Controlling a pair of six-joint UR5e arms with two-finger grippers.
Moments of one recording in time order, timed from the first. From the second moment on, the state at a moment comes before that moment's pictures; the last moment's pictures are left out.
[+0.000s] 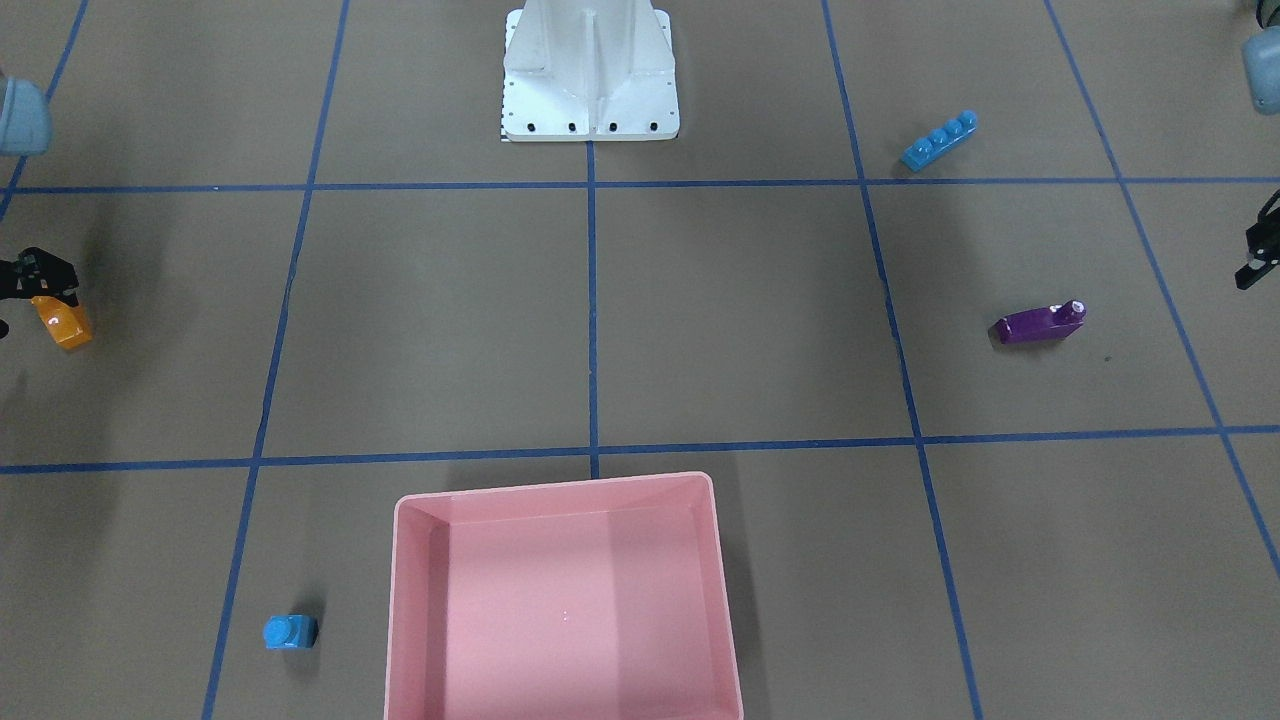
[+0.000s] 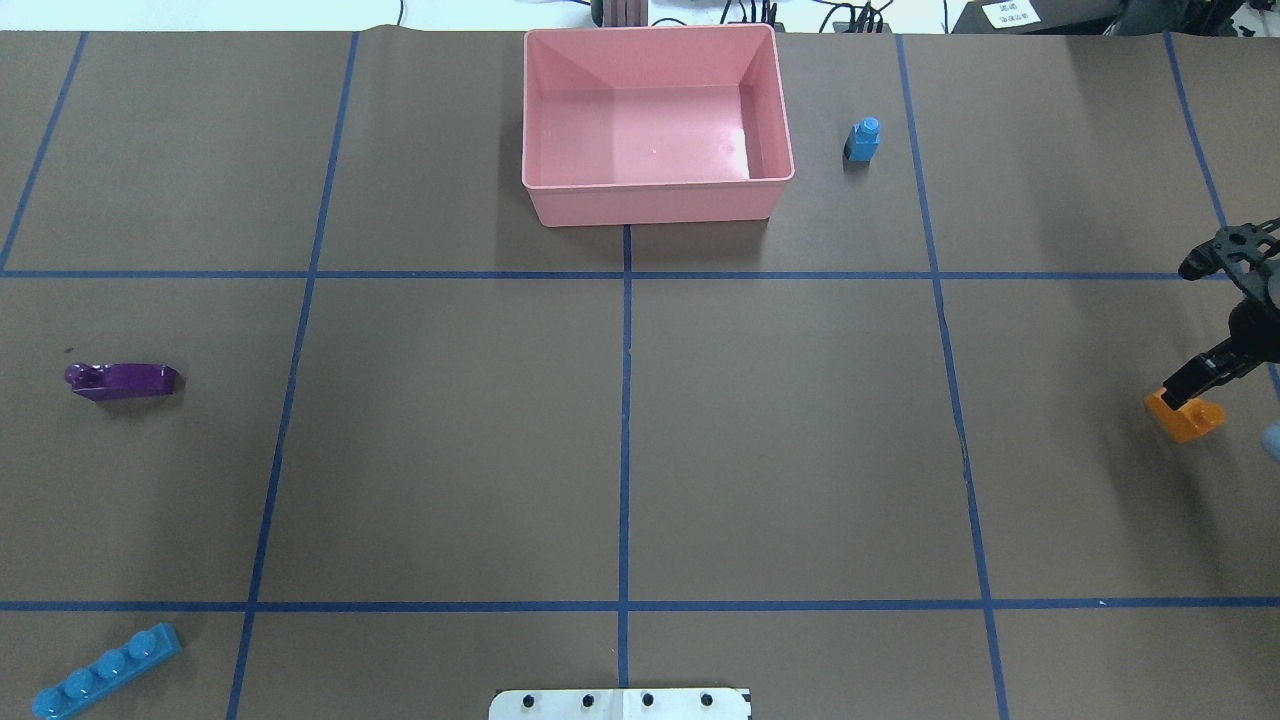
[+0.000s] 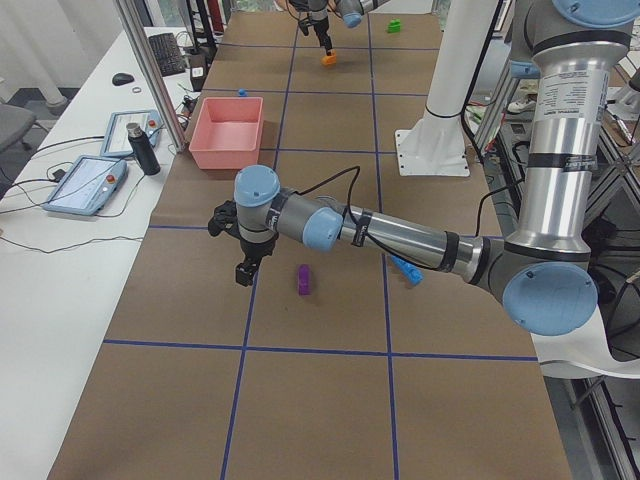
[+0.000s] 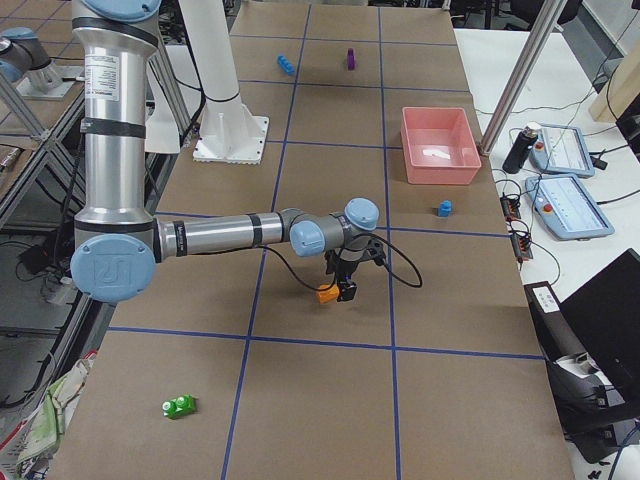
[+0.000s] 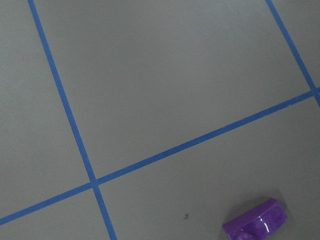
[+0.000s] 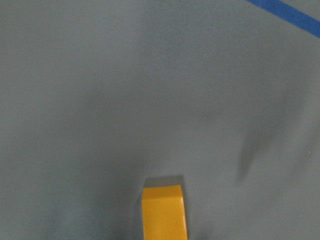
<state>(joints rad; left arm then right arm) -1.42 -1.62 -1.76 -1.72 -2.36 0.01 1.06 -1.62 1.67 -1.43 2.23 0.11</state>
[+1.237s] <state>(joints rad) -1.42 -1.63 -1.79 -1.71 -2.39 0.00 1.08 -1.67 1.74 -1.45 2.24 0.03</state>
